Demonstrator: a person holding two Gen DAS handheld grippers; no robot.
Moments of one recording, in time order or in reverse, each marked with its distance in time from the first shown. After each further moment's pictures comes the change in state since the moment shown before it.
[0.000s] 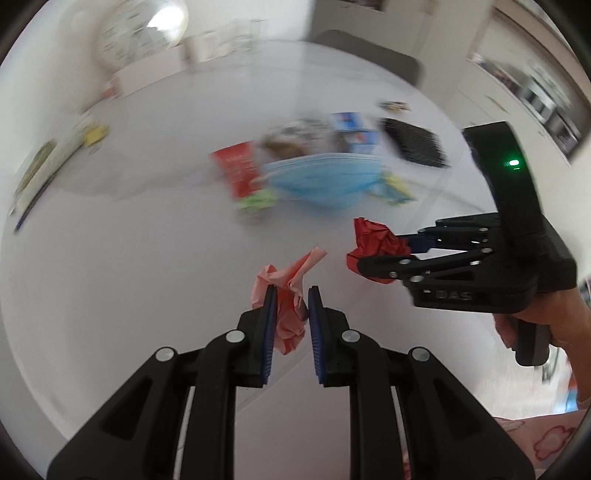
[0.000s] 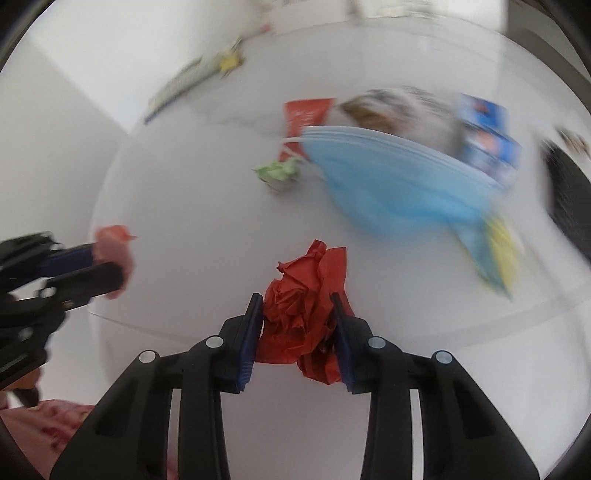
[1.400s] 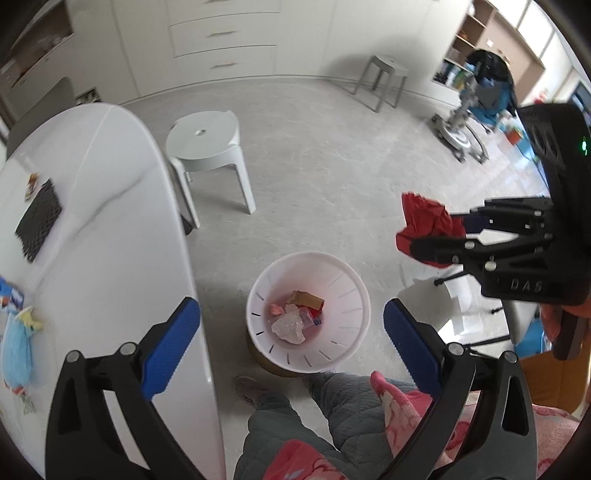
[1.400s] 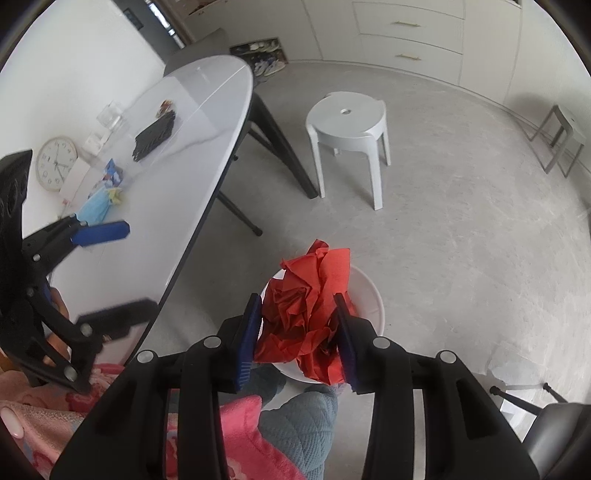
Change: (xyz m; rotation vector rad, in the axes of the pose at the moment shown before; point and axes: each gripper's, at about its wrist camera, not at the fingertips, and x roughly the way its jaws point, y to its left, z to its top) left arm 0.038 -0.397 -0.045 0.810 0.187 -0.340; right arm -0.243 -0.156 -0.392 0.789 -0.254 -0.355
